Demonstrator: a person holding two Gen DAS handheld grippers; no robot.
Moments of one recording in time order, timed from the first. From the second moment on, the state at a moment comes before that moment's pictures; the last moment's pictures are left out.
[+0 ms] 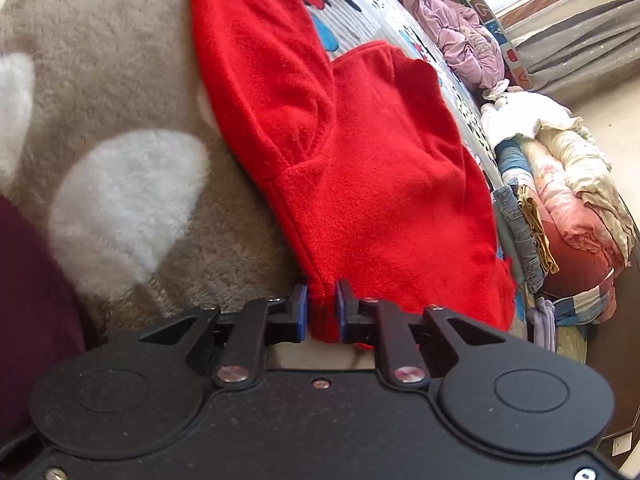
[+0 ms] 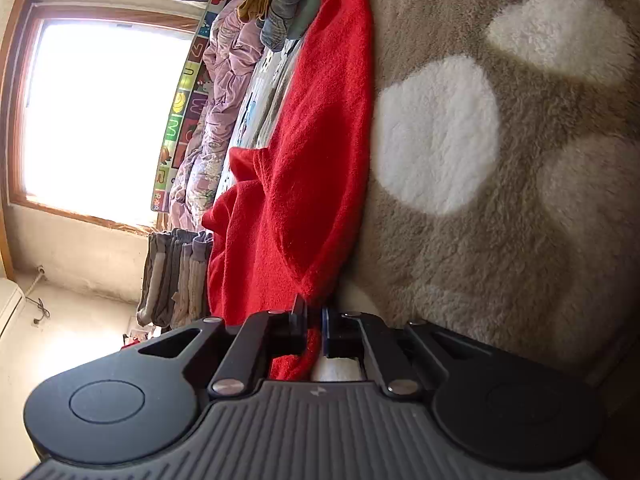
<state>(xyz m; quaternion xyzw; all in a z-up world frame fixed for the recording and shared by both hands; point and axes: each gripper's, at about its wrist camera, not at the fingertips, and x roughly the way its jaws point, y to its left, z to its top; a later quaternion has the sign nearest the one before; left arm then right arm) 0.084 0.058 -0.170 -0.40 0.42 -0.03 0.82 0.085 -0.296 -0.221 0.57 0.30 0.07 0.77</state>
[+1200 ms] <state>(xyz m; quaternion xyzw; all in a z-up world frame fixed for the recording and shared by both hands) 0.159 0.213 -0.153 -0.35 0.30 0.07 0.89 0.173 -0.416 -0.207 0.47 0.25 -0.03 0.85</state>
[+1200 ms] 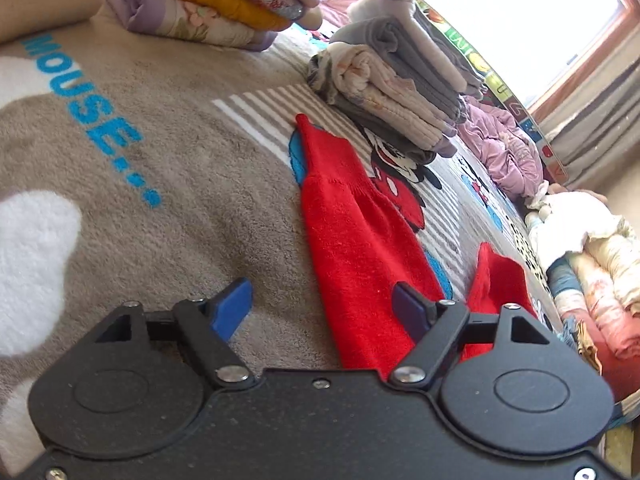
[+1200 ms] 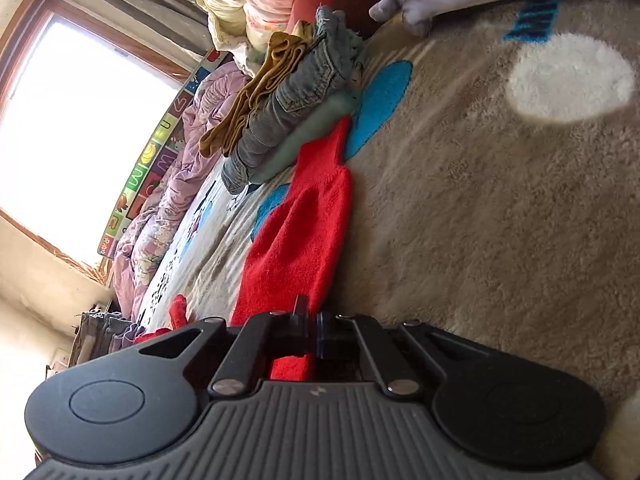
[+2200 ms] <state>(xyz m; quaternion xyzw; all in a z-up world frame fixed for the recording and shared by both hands) 0.398 0.084 -0.112 -0.20 0.41 -0.13 0.88 0.398 -0.292 -0.139 0.25 0.38 0.17 0.88</state>
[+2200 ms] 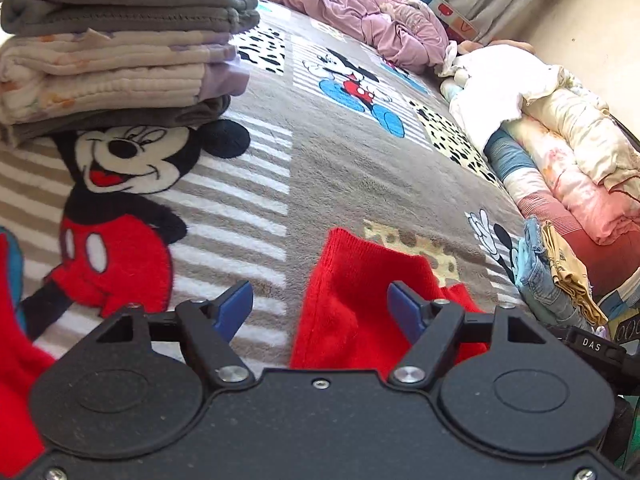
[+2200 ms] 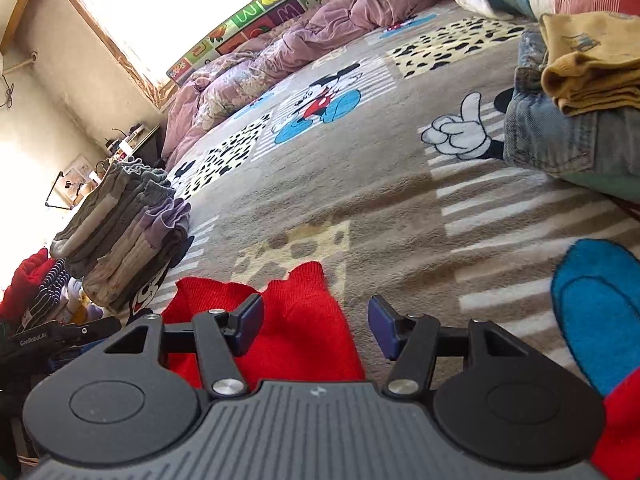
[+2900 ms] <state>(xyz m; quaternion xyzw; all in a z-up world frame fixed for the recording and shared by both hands) 0.440 0.131 -0.183 -0.43 0.45 -0.18 0.76 0.400 -0.373 -0.188 0.42 0.35 0.15 0.82</state>
